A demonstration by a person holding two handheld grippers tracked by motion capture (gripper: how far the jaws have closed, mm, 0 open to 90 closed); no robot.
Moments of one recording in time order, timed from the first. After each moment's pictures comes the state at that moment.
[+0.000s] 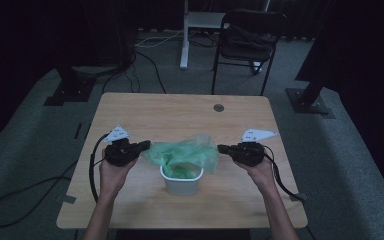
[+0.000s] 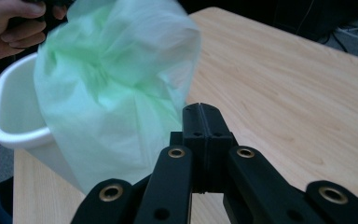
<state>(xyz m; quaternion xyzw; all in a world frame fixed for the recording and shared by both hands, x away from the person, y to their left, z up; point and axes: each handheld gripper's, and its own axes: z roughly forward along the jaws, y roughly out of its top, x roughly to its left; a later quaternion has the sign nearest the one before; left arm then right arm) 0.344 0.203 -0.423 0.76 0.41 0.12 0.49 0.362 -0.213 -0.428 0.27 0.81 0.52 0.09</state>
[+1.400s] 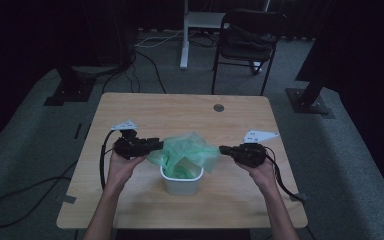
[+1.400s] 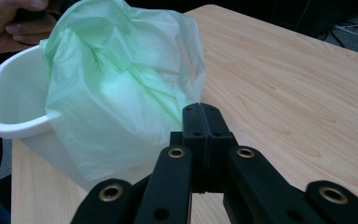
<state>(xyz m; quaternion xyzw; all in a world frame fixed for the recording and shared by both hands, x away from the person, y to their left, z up) 0.372 0.185 -0.421 0.77 0.38 0.01 0.52 0.360 -0.219 -0.431 0.27 0.81 0.52 0.09</state>
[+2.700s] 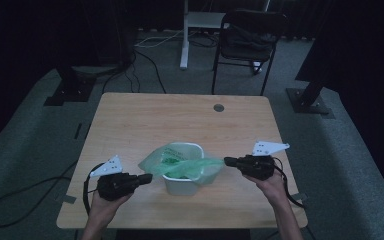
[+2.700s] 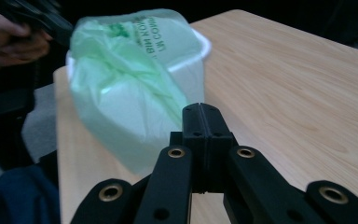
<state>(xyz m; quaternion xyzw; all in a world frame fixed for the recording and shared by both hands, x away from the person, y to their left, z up) 0.261 0.208 -0.438 0.79 0.30 0.03 0.54 0.323 -0.234 -0.427 0.23 0.81 0.54 0.07</state>
